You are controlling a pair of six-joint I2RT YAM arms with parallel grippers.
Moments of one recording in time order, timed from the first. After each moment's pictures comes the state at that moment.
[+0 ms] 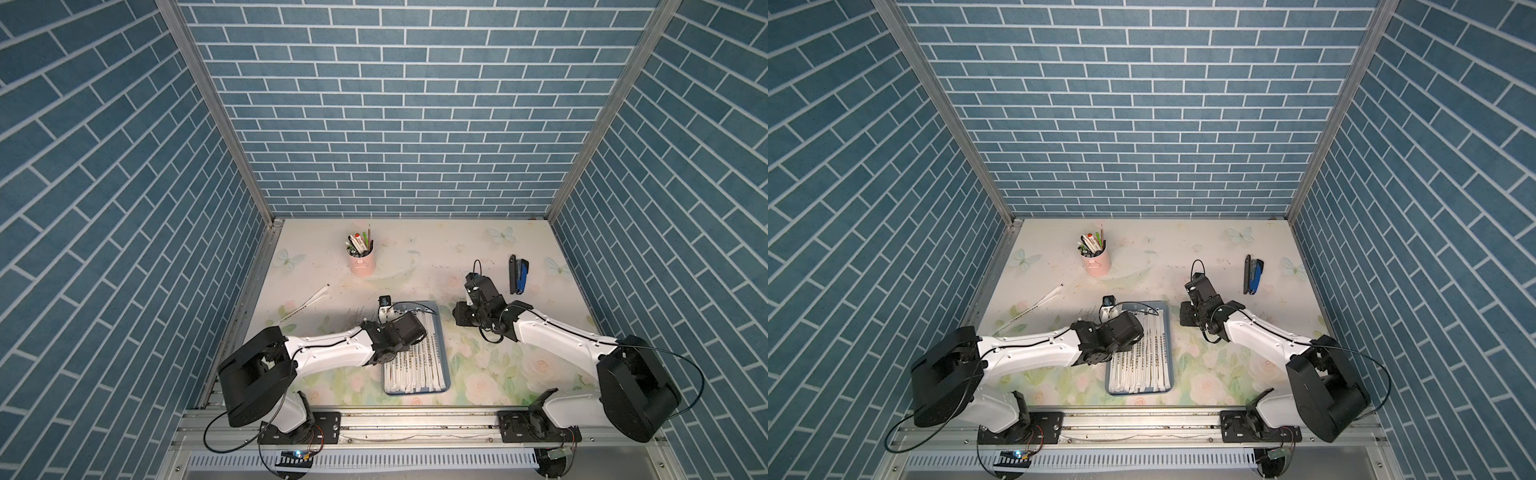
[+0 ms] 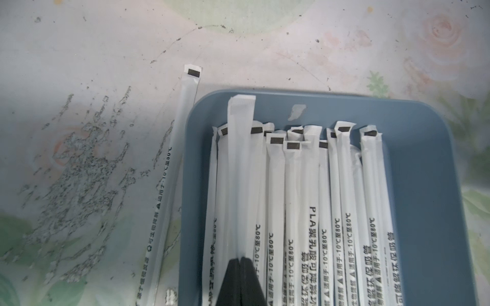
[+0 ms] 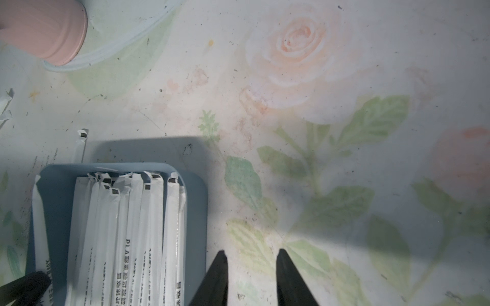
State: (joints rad) left arm -1.04 1.51 0.81 -0.46 -0.46 -1.04; right arm 0.63 1.36 0.73 -0.31 0.01 0.55
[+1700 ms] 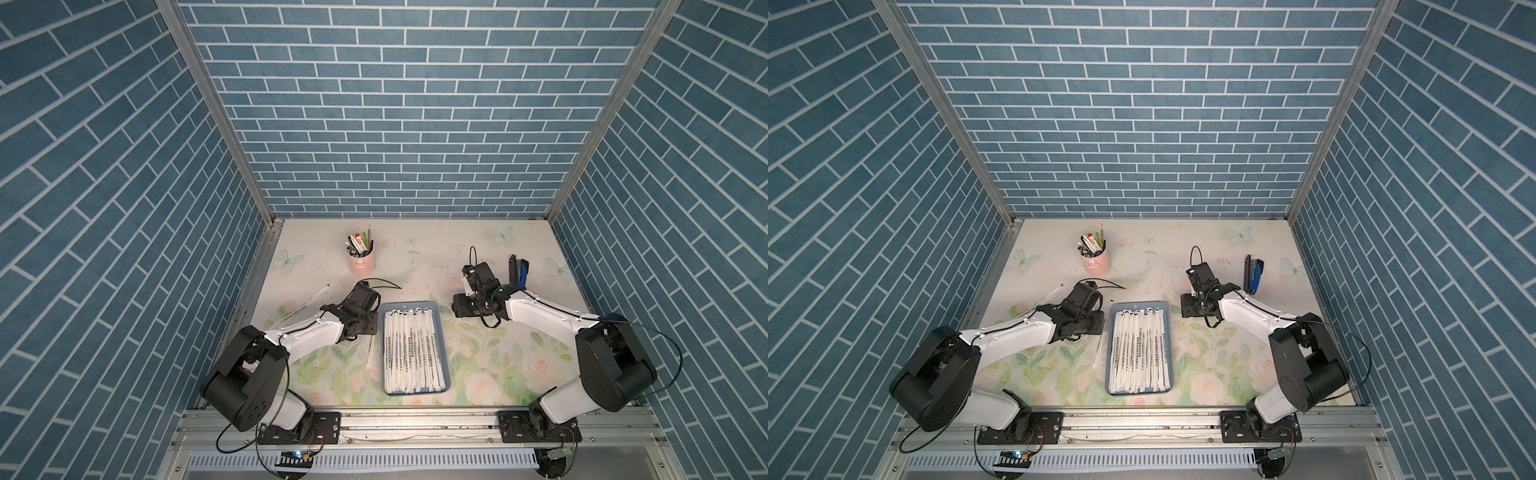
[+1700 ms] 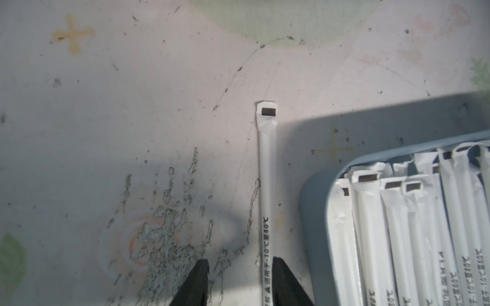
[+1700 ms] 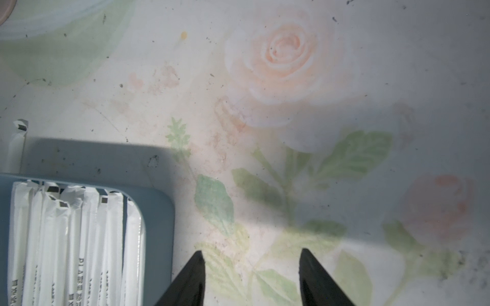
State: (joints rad) left arm -0.58 1.47 0.69 -0.30 -0.11 -0.45; right arm 0.55 1.53 0.89 -0.43 -0.04 0.37
